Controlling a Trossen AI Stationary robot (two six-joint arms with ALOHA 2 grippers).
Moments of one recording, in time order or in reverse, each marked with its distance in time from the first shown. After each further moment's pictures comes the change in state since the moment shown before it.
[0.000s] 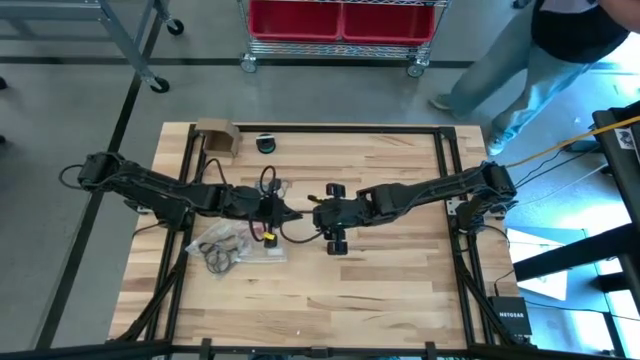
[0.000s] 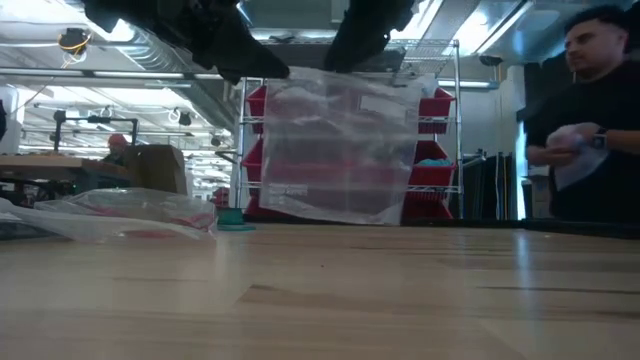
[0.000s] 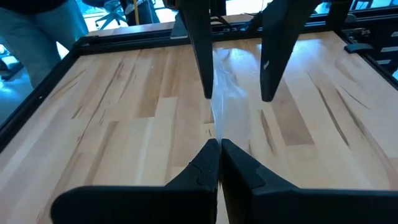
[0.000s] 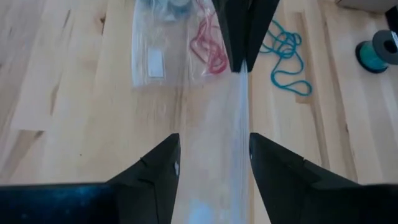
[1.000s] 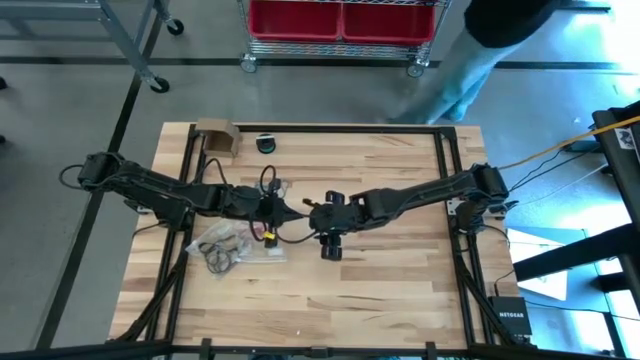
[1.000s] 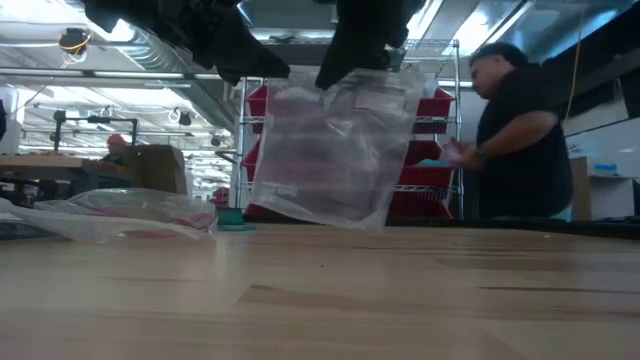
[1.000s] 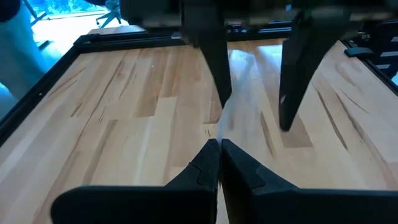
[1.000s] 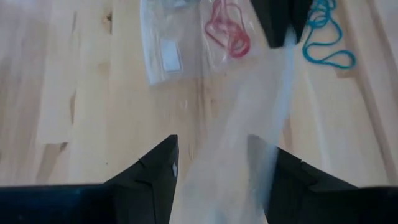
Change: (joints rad) left arm 0.004 0.000 0.000 0.002 -0.002 -0.023; right arm 0.001 0.065 0.000 0.015 -0.074 0.169
